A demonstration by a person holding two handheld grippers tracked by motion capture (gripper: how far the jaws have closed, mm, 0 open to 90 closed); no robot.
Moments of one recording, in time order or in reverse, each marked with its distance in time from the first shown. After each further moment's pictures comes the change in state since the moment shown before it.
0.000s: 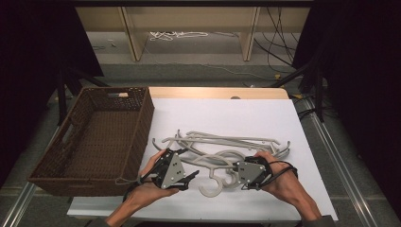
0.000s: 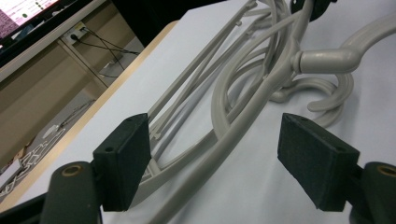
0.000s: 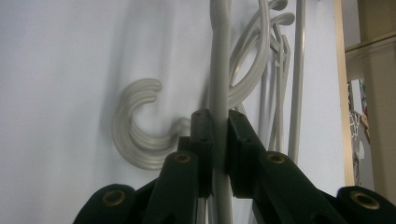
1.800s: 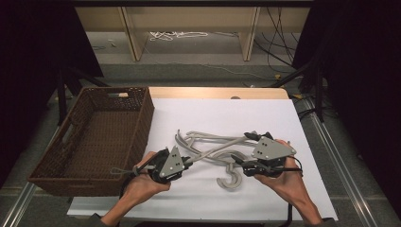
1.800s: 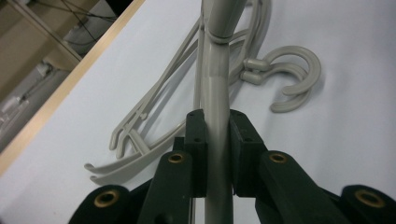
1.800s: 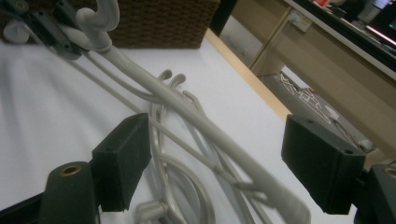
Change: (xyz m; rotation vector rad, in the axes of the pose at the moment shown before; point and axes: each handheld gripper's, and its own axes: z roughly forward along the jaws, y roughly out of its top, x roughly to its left) left arm 0.025 0.020 -0.021 0.140 -0.105 -0.088; right arm -0.012 -0.008 -0.030 -0.307 -0.295 0.623
